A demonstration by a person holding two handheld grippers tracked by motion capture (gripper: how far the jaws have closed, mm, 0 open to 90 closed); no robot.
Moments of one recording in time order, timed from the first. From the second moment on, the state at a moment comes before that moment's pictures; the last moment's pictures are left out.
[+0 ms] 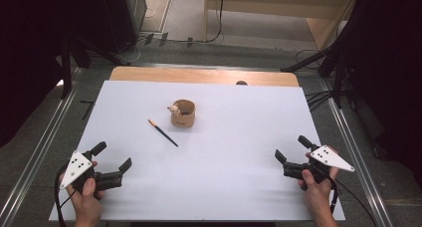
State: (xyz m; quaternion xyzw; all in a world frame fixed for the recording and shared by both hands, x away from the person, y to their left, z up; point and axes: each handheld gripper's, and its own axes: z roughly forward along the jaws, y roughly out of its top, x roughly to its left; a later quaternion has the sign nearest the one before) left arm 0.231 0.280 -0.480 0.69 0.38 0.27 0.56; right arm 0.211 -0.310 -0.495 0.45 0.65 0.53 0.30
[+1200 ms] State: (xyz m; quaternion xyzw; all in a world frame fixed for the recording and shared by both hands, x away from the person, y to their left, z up) left arm 0.334 0.203 -0.466 0.70 0.40 0.24 0.54; right arm 0.210 -0.314 -0.496 0.46 0.65 0.53 0.30
